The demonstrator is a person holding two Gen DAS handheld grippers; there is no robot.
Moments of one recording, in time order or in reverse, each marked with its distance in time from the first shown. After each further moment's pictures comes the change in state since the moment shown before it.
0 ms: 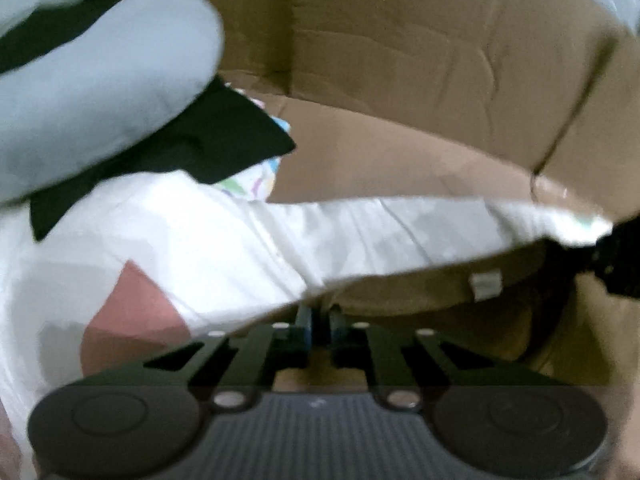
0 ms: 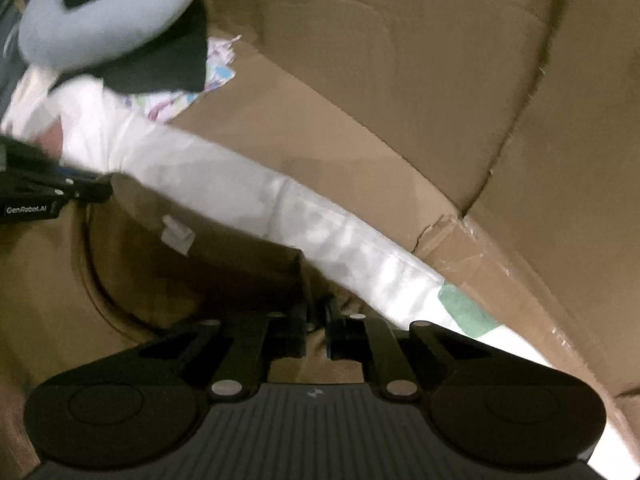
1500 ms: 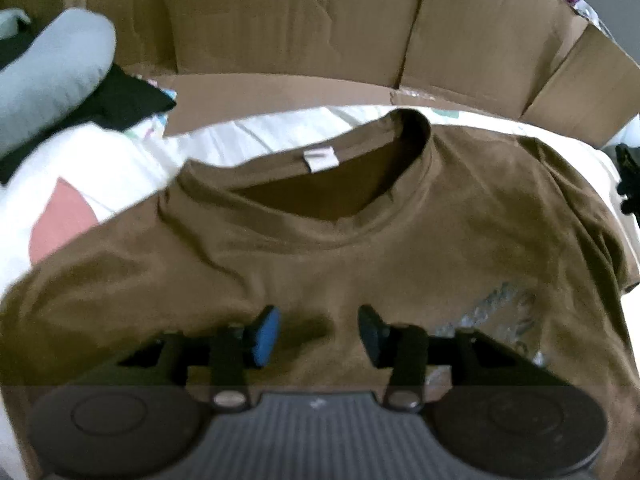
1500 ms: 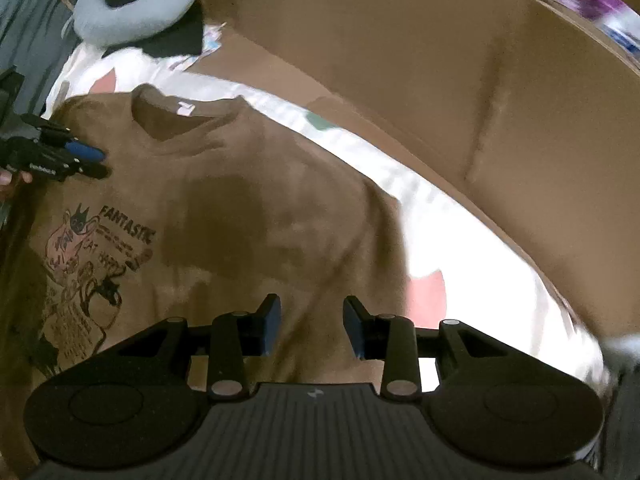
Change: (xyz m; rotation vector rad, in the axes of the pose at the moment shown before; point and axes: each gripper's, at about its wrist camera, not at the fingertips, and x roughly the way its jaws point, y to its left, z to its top) left arm -0.059 -0.072 -0.081 0.219 0.053 -0.127; right arm -0.181 -0.092 -0.167 0.010 0.024 -0.018
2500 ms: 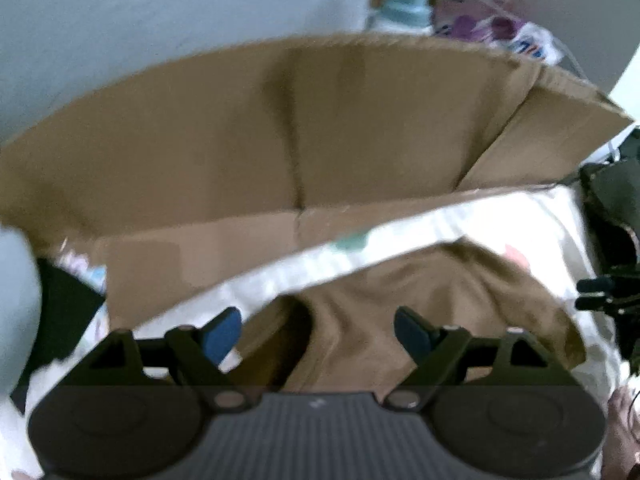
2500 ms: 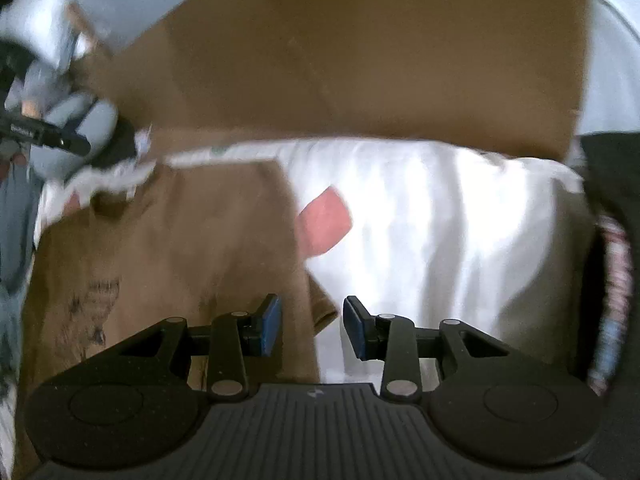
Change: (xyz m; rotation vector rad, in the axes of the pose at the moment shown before) left arm -0.023 -0.121 0.175 0.205 0.026 -0.021; right arm -0.004 -0.076 -0.113 0.443 -0.279 0.055
